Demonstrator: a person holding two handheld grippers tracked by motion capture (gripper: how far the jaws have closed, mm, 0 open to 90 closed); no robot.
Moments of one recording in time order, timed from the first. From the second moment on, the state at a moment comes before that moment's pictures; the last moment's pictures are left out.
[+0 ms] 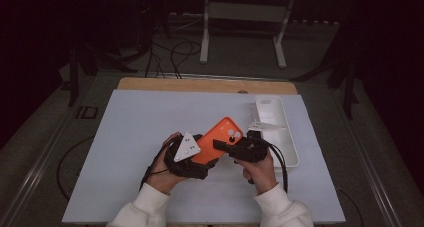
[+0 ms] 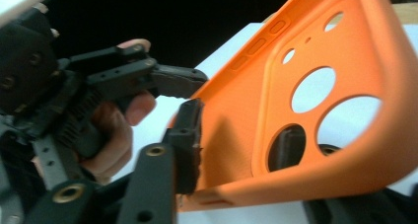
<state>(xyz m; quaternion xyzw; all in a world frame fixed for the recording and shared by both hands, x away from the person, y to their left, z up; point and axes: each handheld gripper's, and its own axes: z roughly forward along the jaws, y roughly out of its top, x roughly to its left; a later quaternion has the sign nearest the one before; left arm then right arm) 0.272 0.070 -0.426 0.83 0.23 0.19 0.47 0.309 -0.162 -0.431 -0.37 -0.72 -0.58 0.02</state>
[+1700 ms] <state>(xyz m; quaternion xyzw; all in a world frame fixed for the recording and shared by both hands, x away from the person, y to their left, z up) 0.282 0.083 -0.435 0.83 0.25 0.11 0.49 0.294 -0.159 -0.408 -0.33 -0.75 -0.58 -0.03</state>
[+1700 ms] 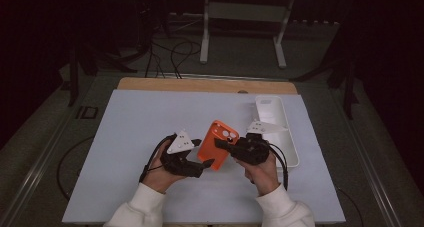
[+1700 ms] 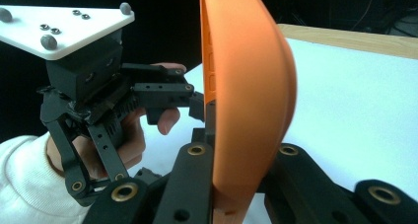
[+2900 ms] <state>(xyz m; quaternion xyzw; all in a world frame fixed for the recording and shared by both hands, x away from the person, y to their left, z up) 0.284 0.093 -0.445 0.82 0.19 0.02 0.54 0.293 -0.163 -0.408 -0.26 -0.76 -0.60 0.01</state>
